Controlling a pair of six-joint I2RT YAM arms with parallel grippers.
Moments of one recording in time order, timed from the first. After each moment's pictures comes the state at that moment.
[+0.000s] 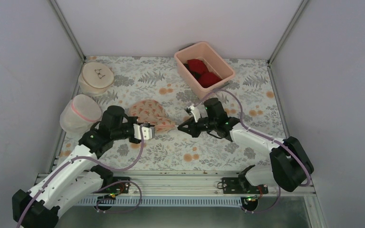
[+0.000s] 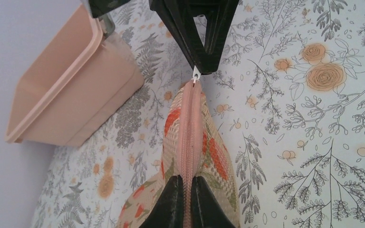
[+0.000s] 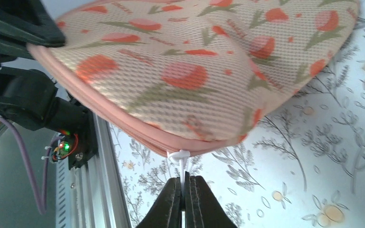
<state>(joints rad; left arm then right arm) -0.51 0.79 0.61 -0.42 0.48 0.98 0.64 1.34 0.71 -0.04 -0.70 0.14</state>
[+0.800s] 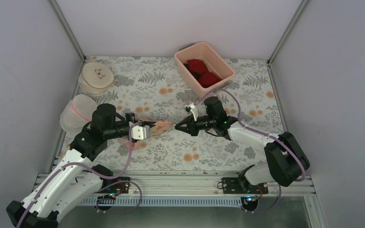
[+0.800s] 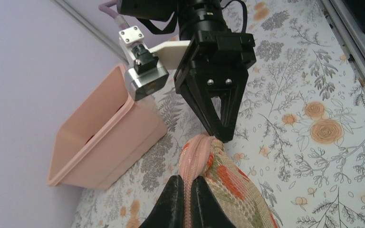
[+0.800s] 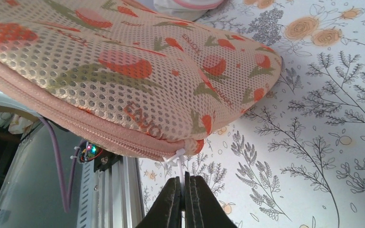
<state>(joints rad) -0.50 0.70 0.70 -0.43 0.62 0.95 0.60 1.39 0.69 0.10 -0.83 0.16</state>
